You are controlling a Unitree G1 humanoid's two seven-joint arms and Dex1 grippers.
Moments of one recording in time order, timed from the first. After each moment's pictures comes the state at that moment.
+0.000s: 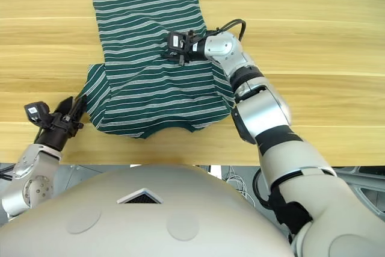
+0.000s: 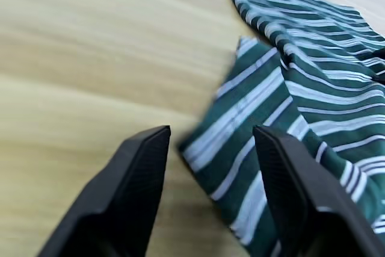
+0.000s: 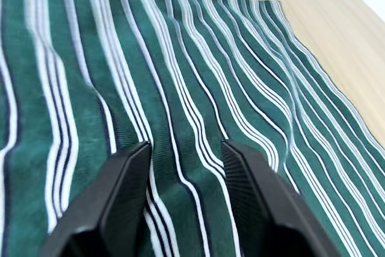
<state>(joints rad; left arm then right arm) 0.67 0.20 0.29 -0.45 -0.56 0.43 -0.33 -0.77 -0.17 0.43 1.26 -0.16 -0.60 0.86</state>
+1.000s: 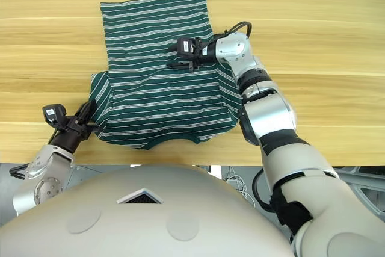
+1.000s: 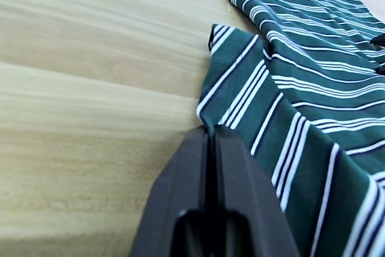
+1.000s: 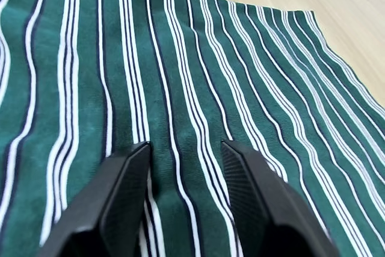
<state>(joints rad) 0.70 0.21 0.19 -0.46 -0.50 0.40 -0.32 -0.73 -0.19 0.30 1.24 -0.16 -0.63 1.06</state>
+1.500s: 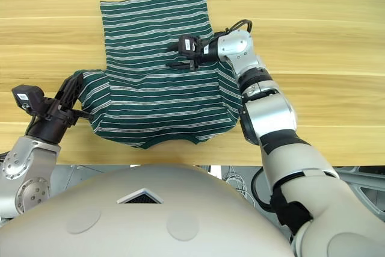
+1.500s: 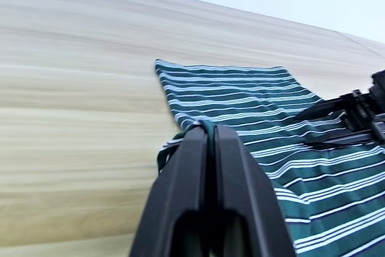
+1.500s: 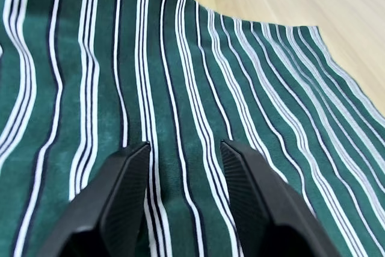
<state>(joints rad) 0.65 0.27 0.20 -0.76 -0.56 0.42 -0.33 -0.73 -0.19 0.25 1.22 -0.14 -0.63 1.15</state>
